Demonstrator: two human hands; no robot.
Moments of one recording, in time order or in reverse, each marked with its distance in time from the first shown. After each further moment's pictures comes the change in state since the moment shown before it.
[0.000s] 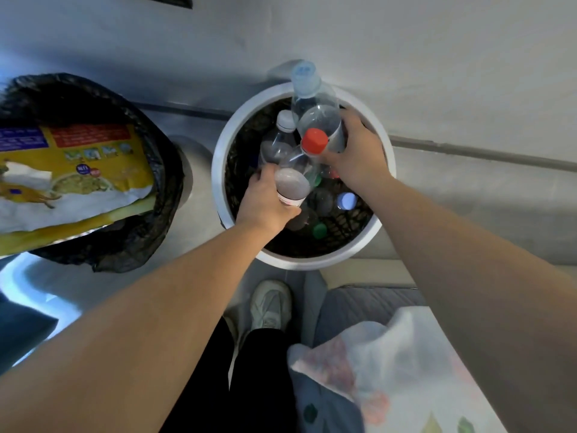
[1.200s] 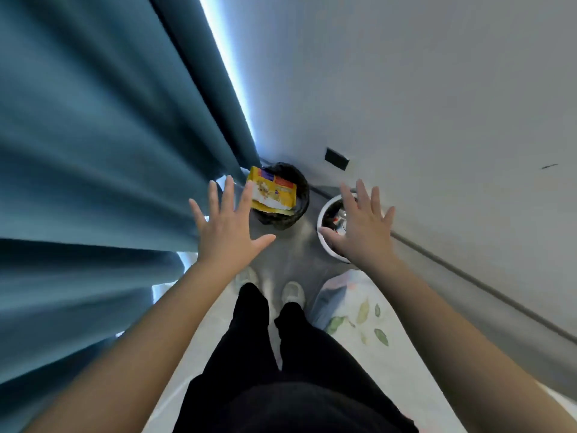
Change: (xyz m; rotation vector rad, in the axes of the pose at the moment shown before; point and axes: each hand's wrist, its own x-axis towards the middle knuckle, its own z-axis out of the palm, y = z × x) left_hand -0.543 0.074 -0.295 0.613 0.607 -0.159; right_hand -0.407 -0.313 -0.207 -0.657 -0.075 -0.522
